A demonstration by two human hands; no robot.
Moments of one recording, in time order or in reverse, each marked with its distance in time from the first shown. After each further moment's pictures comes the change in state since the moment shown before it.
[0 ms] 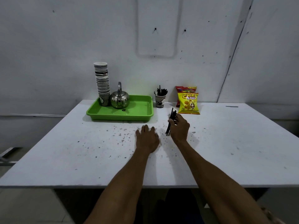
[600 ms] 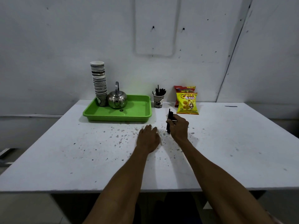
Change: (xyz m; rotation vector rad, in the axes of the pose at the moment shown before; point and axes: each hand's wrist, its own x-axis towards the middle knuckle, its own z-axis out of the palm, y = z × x) left_hand 0.015 0.003 0.001 -0.023 0.009 0.124; right_hand 0.018 0.009 -0.002 0.005 -0.065 -0.074
